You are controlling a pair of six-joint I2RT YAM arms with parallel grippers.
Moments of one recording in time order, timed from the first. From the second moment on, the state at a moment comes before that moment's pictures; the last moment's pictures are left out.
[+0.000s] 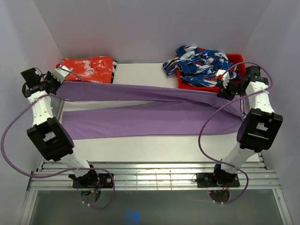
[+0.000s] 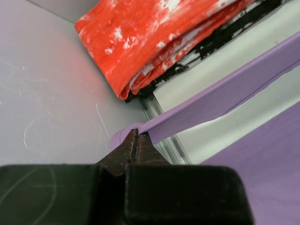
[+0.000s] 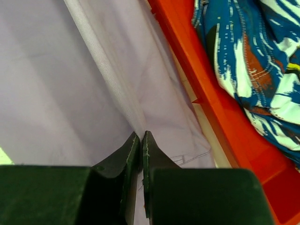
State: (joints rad) left arm 0.53 1.68 1.49 -0.42 0.57 1.10; right arm -0.28 1.74 1.49 -0.88 -0.75 -1.28
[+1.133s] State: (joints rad) left arm 0.71 1.57 0.87 -0.62 0.39 1.23; right arm -0.40 1.69 1.10 -1.02 -0.56 -1.66
